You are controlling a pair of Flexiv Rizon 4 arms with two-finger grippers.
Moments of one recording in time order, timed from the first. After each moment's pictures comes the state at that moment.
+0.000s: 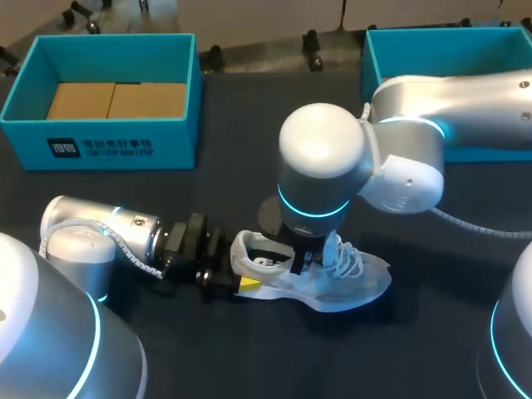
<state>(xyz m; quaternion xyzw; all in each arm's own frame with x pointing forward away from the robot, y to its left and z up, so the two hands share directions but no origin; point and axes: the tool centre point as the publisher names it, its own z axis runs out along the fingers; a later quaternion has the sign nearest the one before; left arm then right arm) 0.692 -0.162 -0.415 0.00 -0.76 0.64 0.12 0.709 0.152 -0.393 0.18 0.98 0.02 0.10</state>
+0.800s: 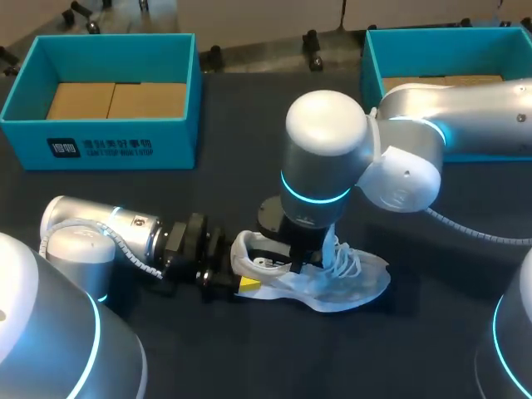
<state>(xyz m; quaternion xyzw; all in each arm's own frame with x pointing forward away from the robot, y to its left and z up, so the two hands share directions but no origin) 0.692 -0.162 -0.415 0.00 -0.76 0.64 0.12 0.703 0.159 -0.408 0.17 0.98 0.03 0.03</state>
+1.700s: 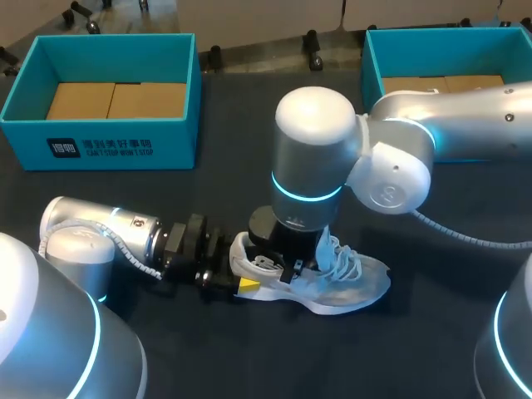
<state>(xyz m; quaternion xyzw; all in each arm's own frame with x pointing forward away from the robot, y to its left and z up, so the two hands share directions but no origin) 0.691 -0.161 -0.416 -0.01 -0.76 0.64 0.12 0.670 0.175 -0.406 0.18 0.98 0.02 -0.01</state>
